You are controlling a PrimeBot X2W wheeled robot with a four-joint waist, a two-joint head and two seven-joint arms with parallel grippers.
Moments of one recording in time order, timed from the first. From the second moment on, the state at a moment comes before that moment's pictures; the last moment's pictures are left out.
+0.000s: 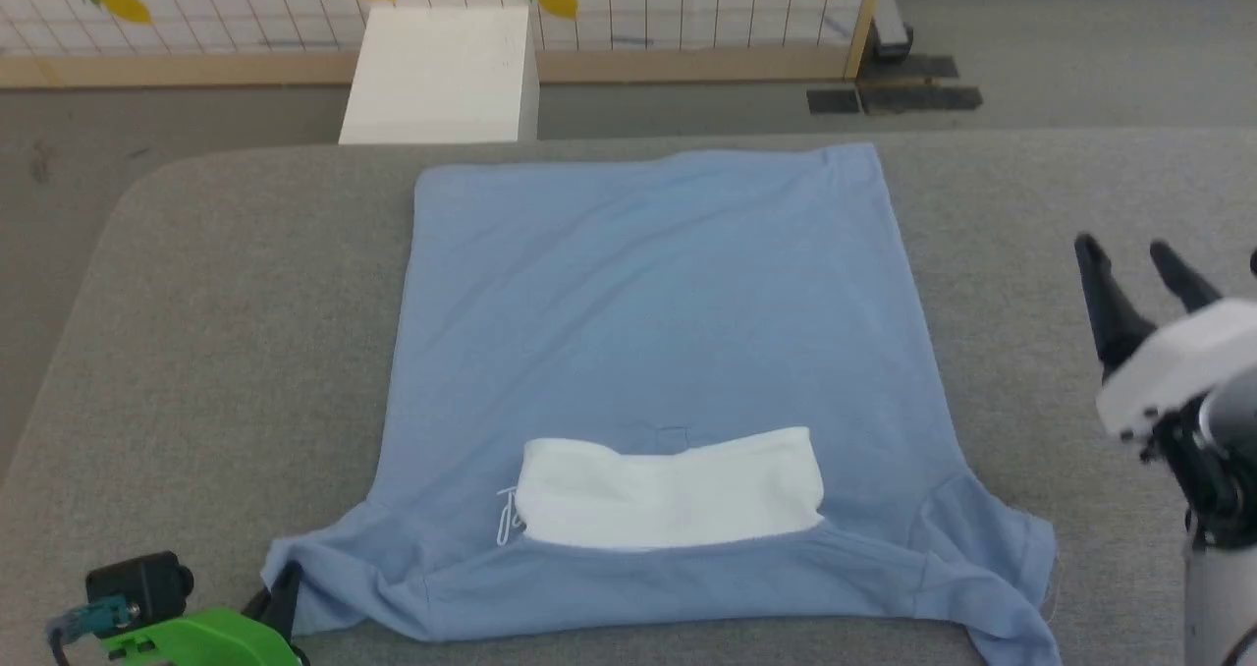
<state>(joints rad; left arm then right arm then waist) 0.16 0.48 -0.22 -0.02 -0.84 0.19 0.16 -0.27 -0.12 -0.22 0.01 0.29 0.13 0.41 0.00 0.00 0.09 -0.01</state>
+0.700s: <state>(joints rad) 0.06 0.53 -0.15 -0.20 -0.90 0.03 0.08 -1.04 -0.10 -0.33 0.22 -0.16 0.13 0.81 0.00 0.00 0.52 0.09</state>
